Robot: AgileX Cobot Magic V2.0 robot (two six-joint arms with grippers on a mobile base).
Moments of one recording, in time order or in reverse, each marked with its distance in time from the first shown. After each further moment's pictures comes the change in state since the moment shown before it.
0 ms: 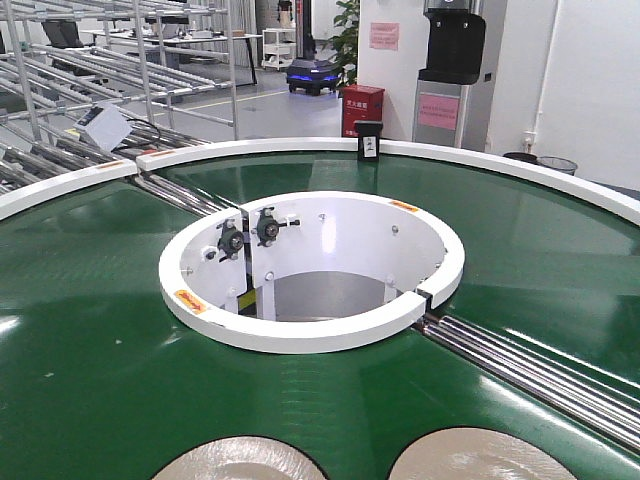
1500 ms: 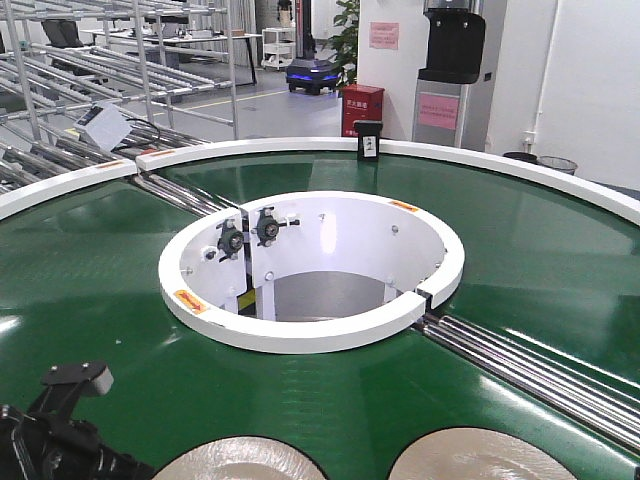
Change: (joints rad) left arm -0.001 1.552 -0.573 -0.814 0.572 0.799; right arm 0.000 0.598 -0.256 -0.020 0.173 0.010
